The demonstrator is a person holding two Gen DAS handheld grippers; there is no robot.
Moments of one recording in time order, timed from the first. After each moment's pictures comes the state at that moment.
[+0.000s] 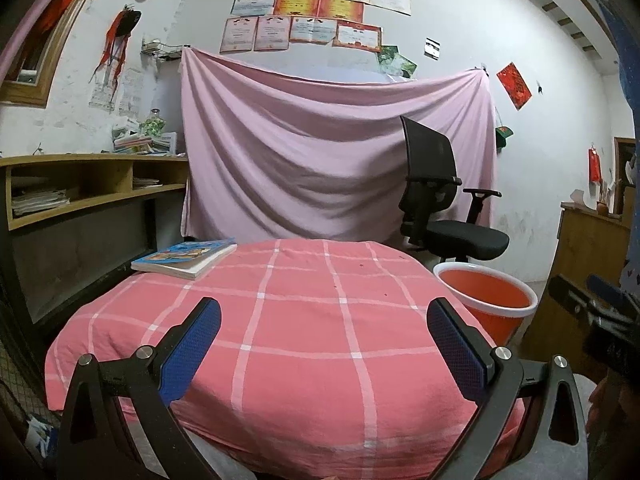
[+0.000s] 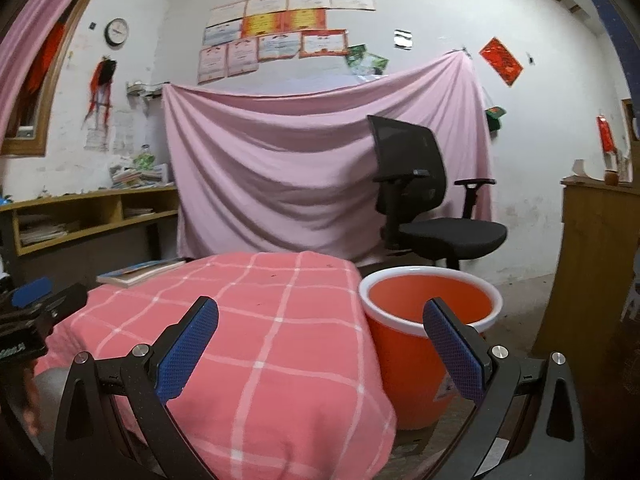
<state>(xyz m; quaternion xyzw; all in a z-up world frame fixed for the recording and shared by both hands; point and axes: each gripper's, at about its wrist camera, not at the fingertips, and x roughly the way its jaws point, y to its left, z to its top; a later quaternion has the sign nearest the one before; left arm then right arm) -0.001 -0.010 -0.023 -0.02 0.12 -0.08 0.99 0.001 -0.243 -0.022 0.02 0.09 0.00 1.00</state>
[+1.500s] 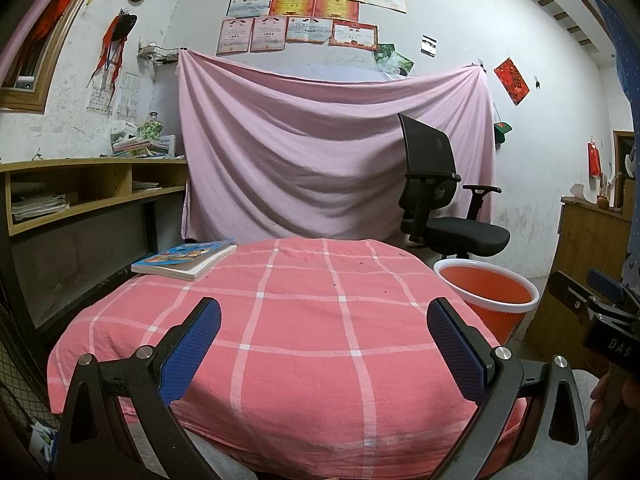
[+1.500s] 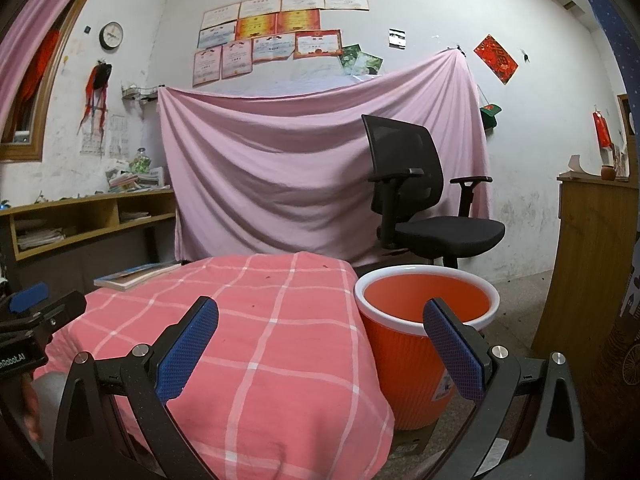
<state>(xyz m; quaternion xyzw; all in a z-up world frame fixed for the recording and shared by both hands) 0.002 -0.020 -0.030 -0.01 0.12 -0.08 0.99 0.000 -0.247 -0.022 0.03 0.09 0.01 1.00</state>
